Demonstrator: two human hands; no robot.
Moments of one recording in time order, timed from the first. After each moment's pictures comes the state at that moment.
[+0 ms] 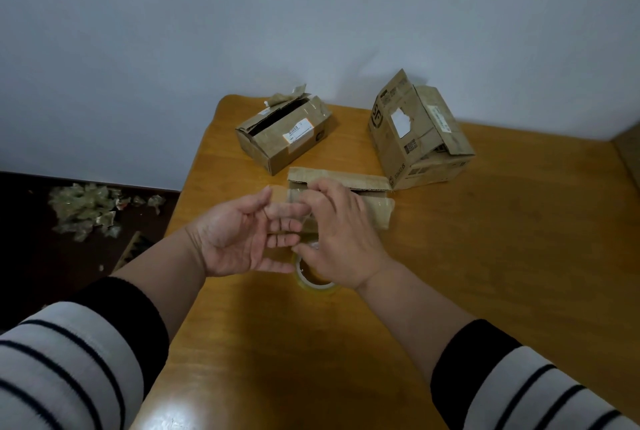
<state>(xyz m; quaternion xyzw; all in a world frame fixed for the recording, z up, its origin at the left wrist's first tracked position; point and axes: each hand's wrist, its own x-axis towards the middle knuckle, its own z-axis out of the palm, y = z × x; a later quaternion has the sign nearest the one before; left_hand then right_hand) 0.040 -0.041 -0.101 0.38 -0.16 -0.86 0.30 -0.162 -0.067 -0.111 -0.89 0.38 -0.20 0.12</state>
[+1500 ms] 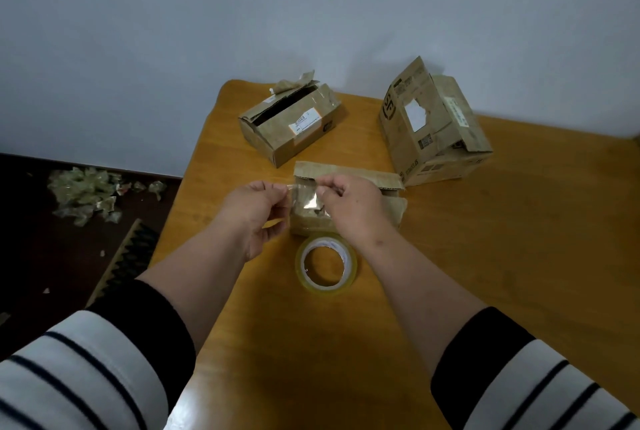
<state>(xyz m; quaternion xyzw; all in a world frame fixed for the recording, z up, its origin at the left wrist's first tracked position) 0.005 -0.068 -0.103 0.67 -0.12 -0.58 0.45 -0.141 -0.109 -0.104 -0.66 0.58 -0.21 0.43</state>
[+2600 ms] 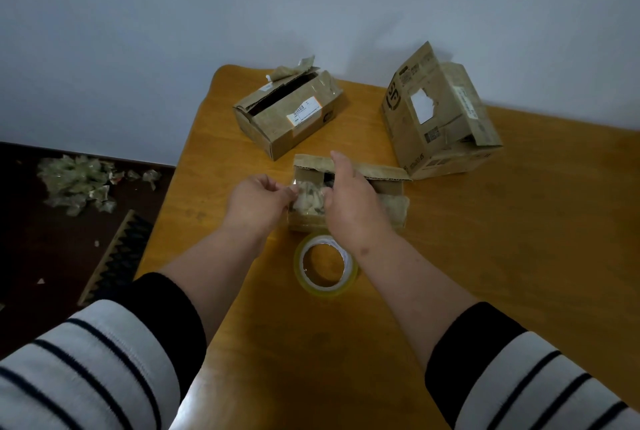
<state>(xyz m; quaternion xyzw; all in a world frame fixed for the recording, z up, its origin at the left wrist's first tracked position) 0.004 -0.083 -0.135 0.75 -0.25 -0.46 0.40 -0.135 -0.119 -0.130 -0.77 0.57 -0.13 0.28</state>
